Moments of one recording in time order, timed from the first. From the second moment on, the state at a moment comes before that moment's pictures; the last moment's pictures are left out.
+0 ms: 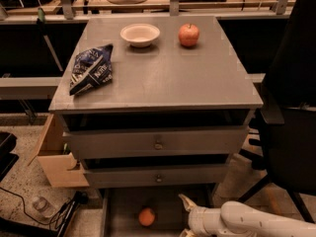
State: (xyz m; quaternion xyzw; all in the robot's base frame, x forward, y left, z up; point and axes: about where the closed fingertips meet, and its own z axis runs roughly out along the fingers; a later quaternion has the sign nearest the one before) arm 0.418 -0.080 0.328 -0.61 0.68 0.20 0.36
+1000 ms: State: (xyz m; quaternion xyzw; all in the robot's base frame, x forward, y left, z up) arm 0.432 -0.058 0.269 -0.58 0.66 0.26 0.39
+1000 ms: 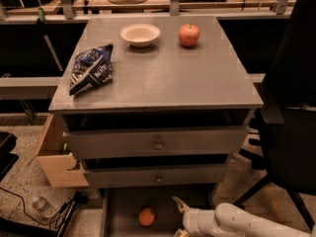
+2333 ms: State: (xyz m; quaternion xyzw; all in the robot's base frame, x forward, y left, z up) arm 0.492 0.024 0.225 -0.59 0.63 0.29 0.42
